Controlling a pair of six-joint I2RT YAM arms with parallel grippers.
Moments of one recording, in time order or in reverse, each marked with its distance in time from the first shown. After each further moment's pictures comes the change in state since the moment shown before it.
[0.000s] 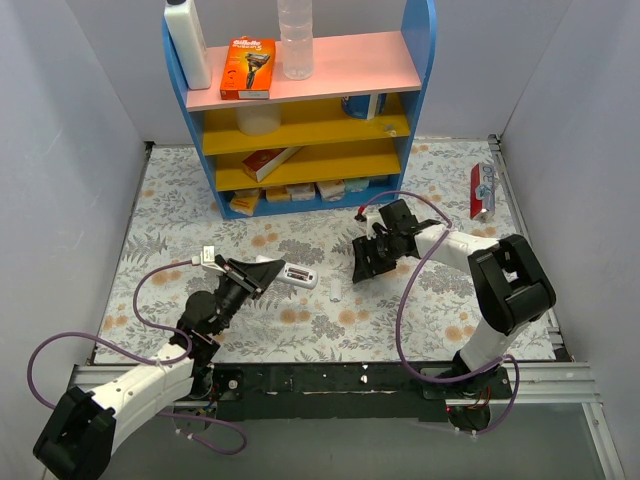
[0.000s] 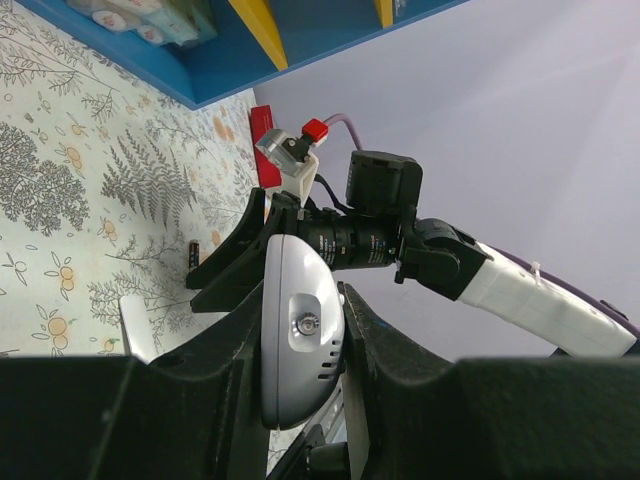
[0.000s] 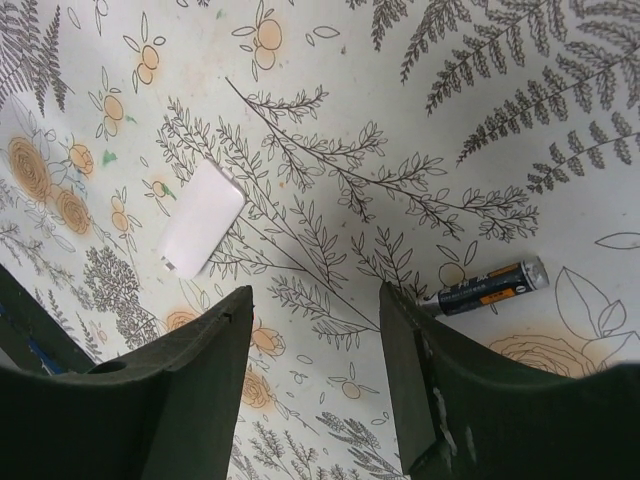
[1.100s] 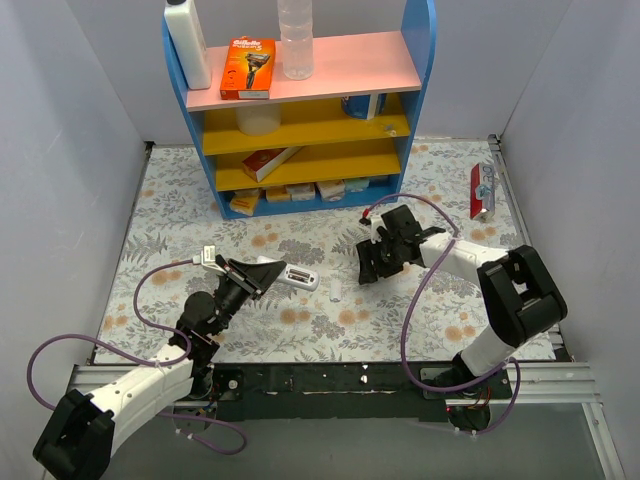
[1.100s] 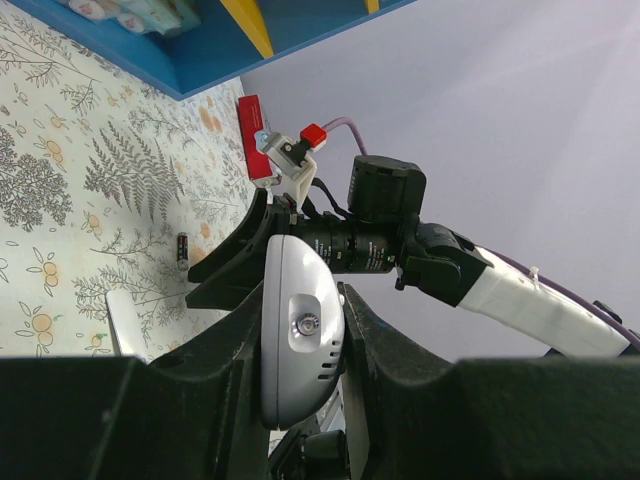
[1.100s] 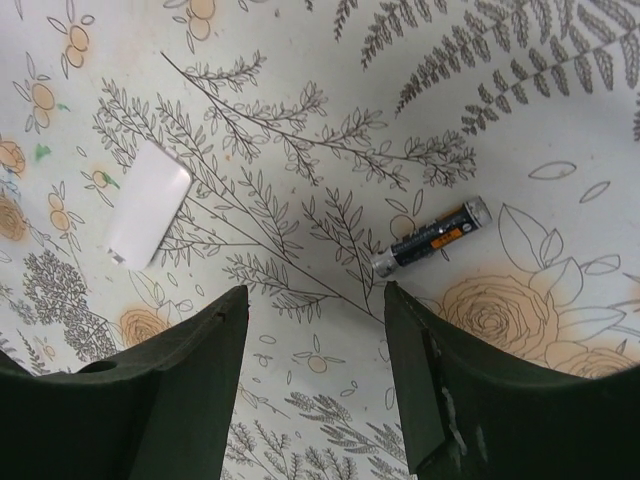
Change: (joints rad) left arm 0.000 -0.022 0.000 -0.002 0.033 0.000; right arm 0.024 -0.085 -0.069 0.007 0.158 0.002
